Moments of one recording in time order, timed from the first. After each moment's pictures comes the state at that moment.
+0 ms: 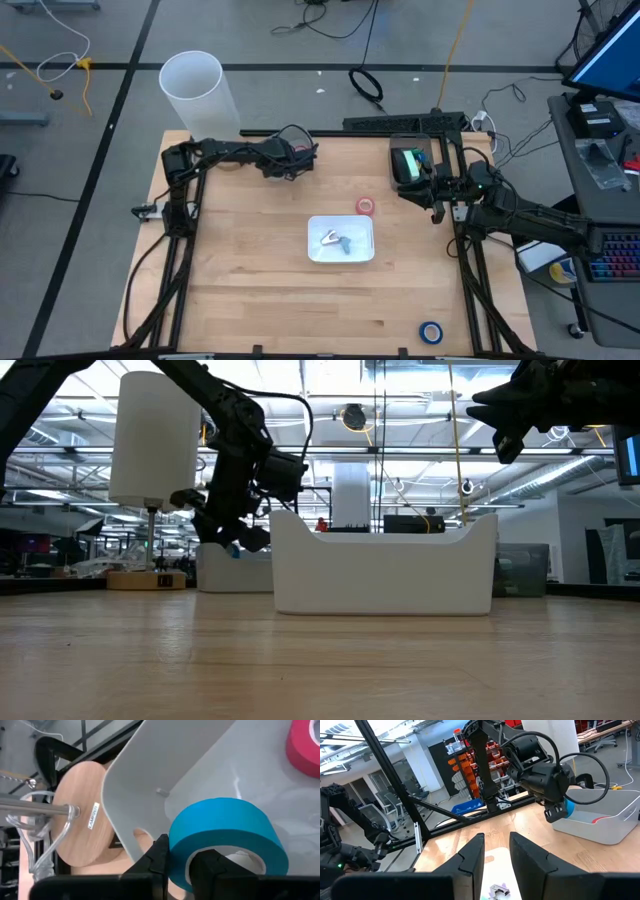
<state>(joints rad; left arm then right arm) 0.40 1.94 1.34 -1.10 -0.64 -0.91 -0.41 0.41 0.31 0.13 -0.44 0.38</state>
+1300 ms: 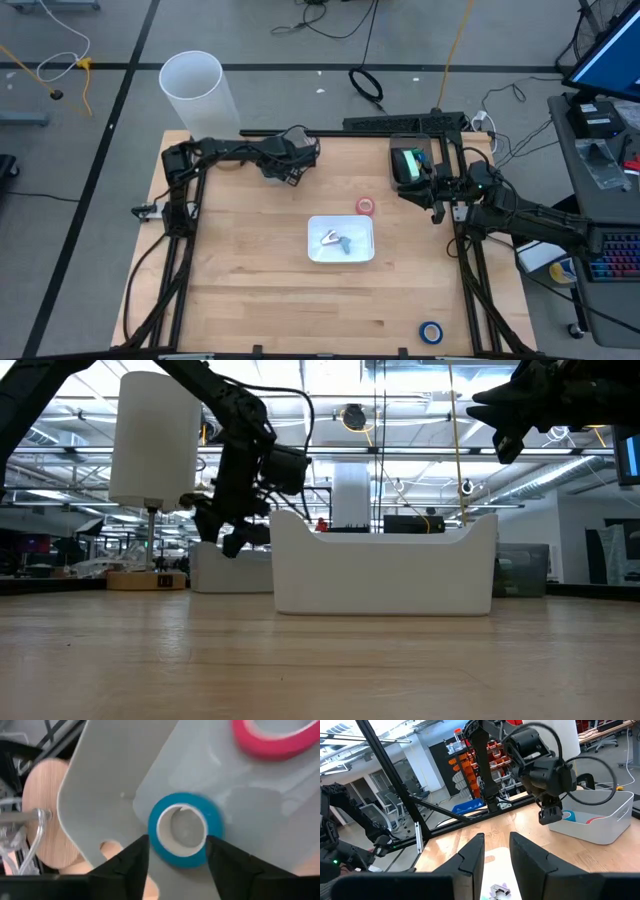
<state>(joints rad) 0.40 1.94 1.37 -1.08 -0.49 -0.74 -0.41 0.41 0.31 0.13 -0.45 0.38</state>
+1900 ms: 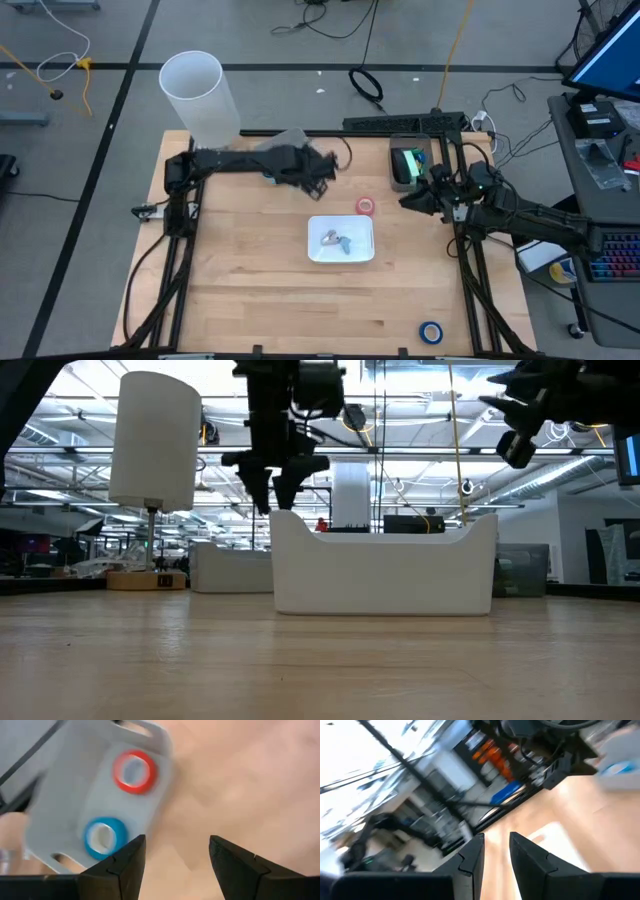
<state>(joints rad) 0.20 1.94 1.69 -1.16 -0.42 -0.68 -0.40 0.41 0.31 0.13 -0.58 0.74</state>
